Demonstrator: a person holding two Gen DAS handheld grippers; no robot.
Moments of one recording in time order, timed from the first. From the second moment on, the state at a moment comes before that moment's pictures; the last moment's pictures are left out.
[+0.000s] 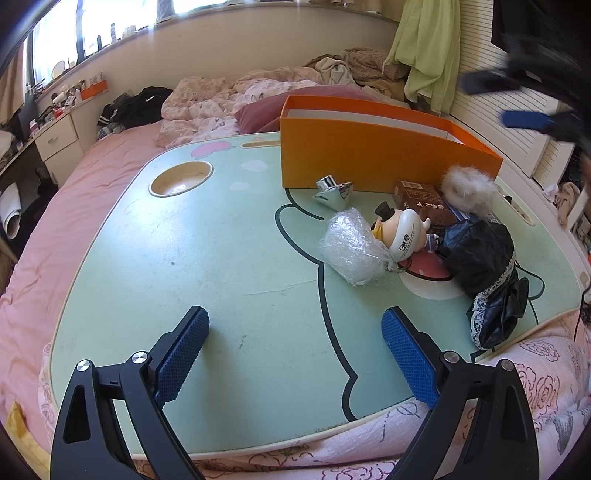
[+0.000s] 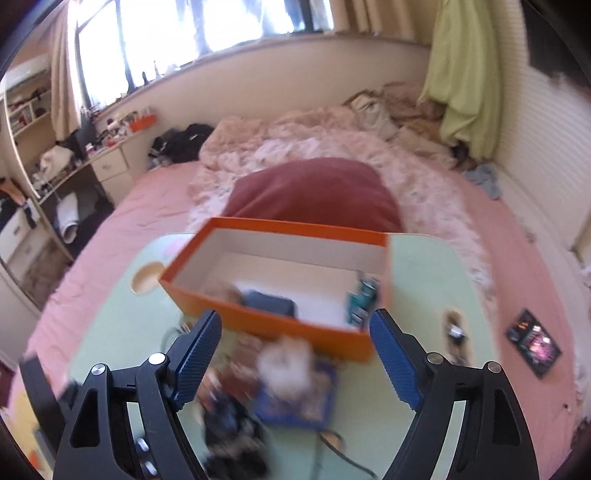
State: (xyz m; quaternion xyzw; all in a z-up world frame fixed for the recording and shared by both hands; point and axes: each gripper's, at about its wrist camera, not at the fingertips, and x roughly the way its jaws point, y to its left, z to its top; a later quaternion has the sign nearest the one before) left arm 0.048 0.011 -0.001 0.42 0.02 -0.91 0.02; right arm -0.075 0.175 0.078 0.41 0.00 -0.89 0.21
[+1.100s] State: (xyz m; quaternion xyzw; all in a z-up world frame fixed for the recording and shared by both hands) left arm 0.050 0.011 0.000 0.42 0.02 -0.91 0.02; right arm -0.160 0.054 0.011 0.62 0.12 -0.75 0.18
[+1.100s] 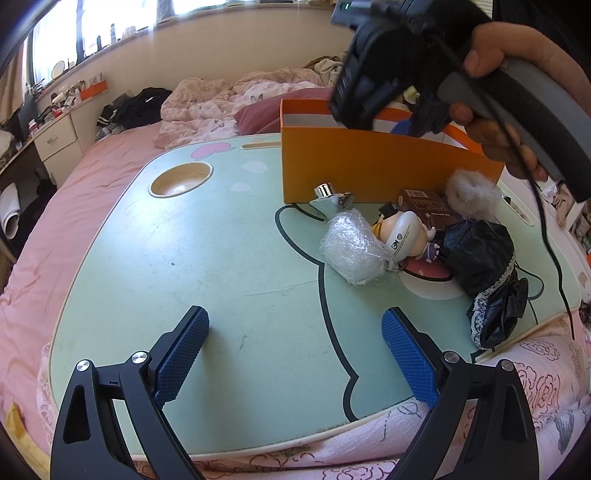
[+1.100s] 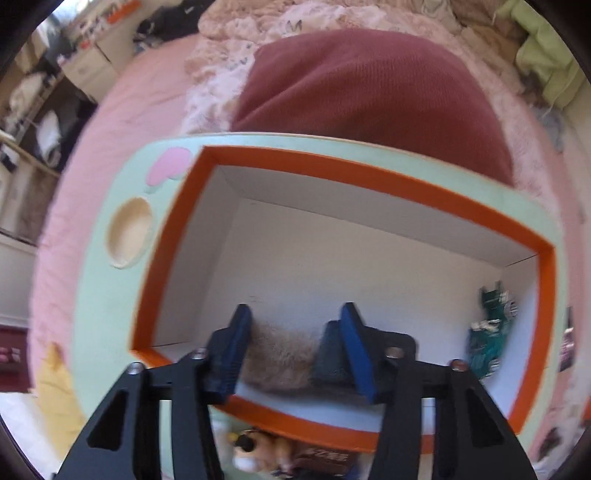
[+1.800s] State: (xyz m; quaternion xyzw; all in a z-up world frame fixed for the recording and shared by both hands) left arm 0.049 0.010 0.000 0.42 0.02 -0.91 0.02; right arm -0.126 0.135 0.104 0.53 -0.02 -0.79 0.29
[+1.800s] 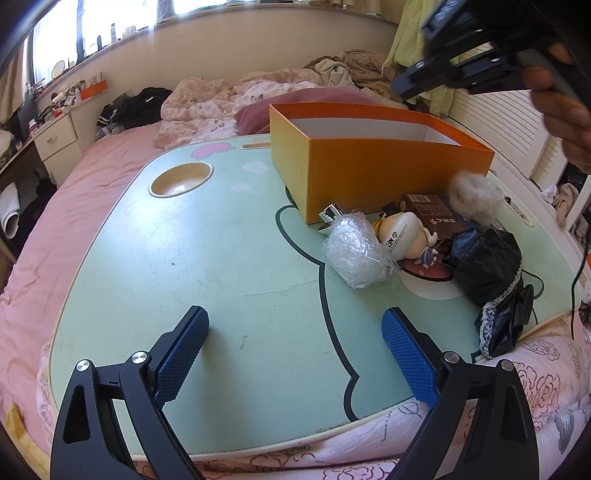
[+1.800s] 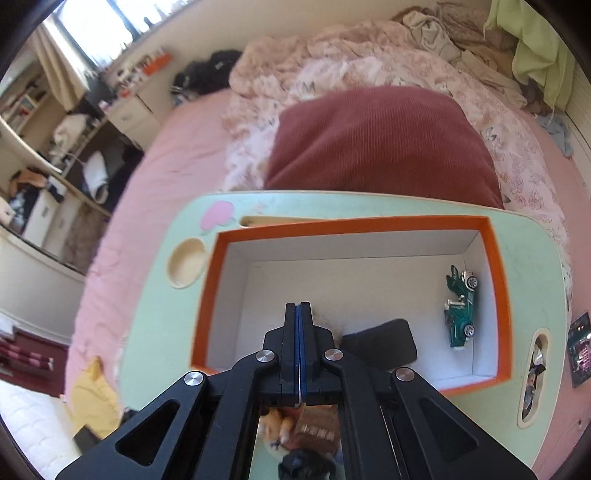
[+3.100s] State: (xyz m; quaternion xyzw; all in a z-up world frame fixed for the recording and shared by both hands) left arm 0.049 0.011 0.001 0.42 0.02 -0.91 0.02; right arm -0.083 0.152 0.085 0.51 -0.09 -0.78 0.34
